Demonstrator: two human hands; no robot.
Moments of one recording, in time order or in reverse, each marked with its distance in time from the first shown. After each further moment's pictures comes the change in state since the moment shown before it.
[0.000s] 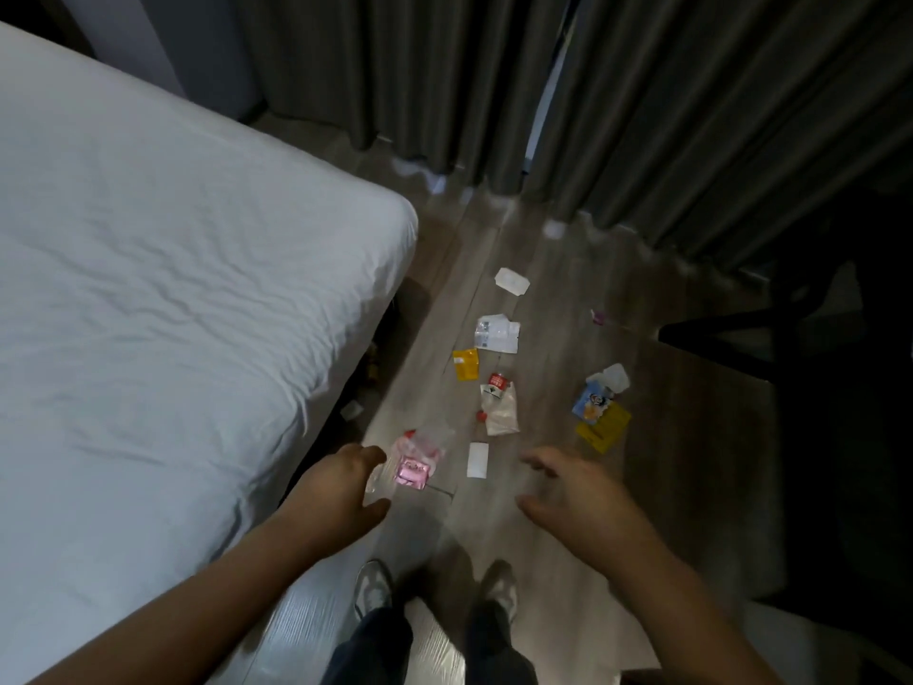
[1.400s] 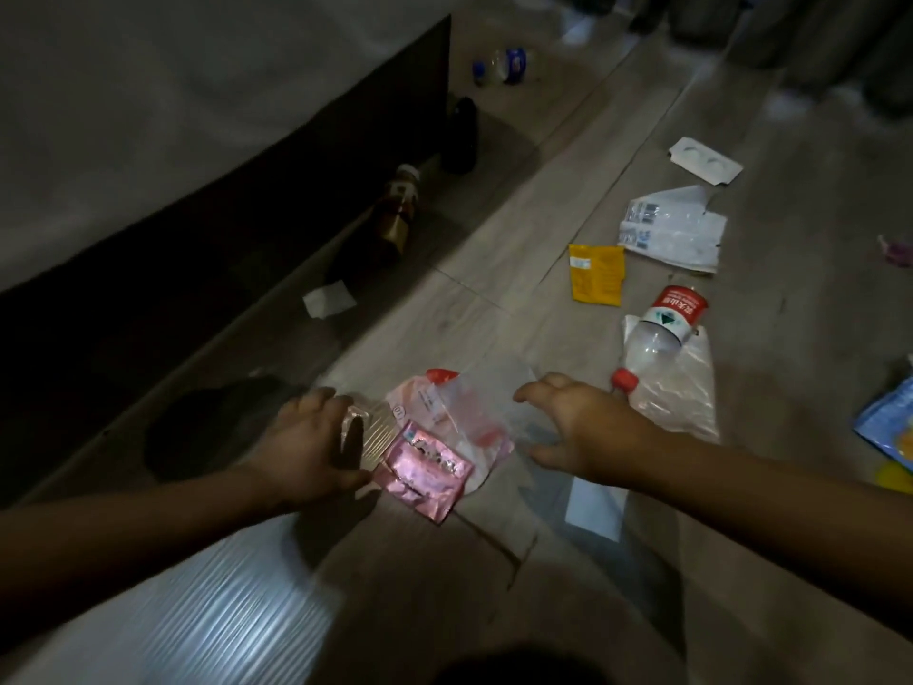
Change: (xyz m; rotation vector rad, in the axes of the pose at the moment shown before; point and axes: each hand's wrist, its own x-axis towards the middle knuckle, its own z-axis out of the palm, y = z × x) left_hand 0.393 -0.317 0.535 0.008 0.163 -0.325; right_hand 0.473 0.321 0.482 -0.521 -0.242 -0.508
